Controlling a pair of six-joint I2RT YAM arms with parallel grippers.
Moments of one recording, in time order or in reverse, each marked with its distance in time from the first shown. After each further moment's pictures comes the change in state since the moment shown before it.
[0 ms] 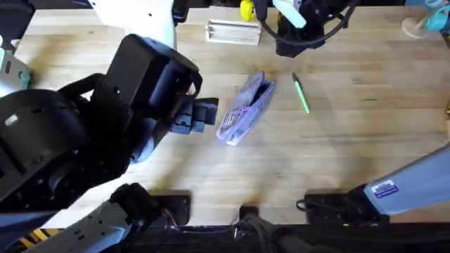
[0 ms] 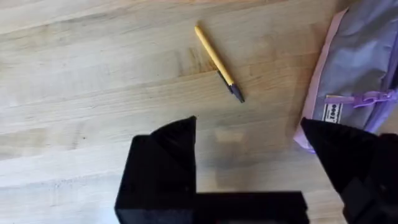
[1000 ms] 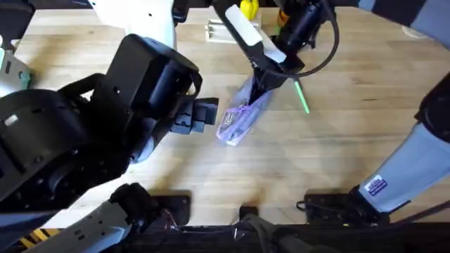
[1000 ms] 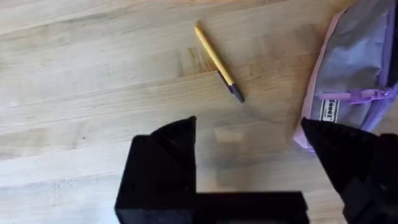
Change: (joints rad) left arm 0.000 0.000 0.000 0.000 0.000 0.000; right arm 0.101 0.162 0.003 -0.187 -0.122 -0.388
